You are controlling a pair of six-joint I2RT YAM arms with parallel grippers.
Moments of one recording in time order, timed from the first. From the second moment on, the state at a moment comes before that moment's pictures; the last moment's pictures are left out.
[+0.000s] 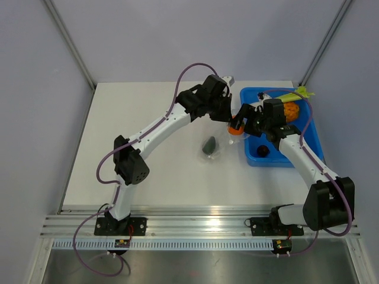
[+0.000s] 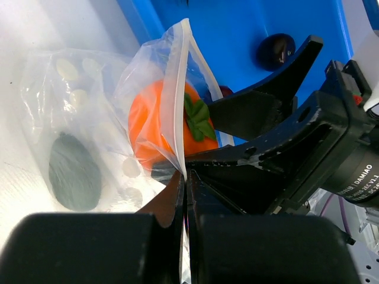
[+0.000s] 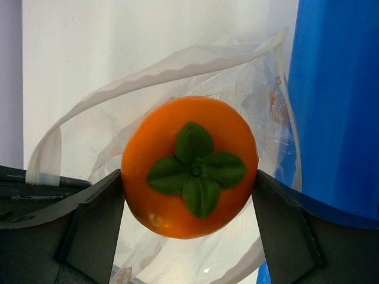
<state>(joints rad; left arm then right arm) -0.82 2.09 2.18 -0.79 0.16 -0.53 0.20 1.33 1.00 -0.27 -0.30 0.53</state>
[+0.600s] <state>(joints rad) -0.80 2.06 2.15 -0.78 0.18 -0.53 0.21 1.29 1.14 -0.45 -0.21 0.43</state>
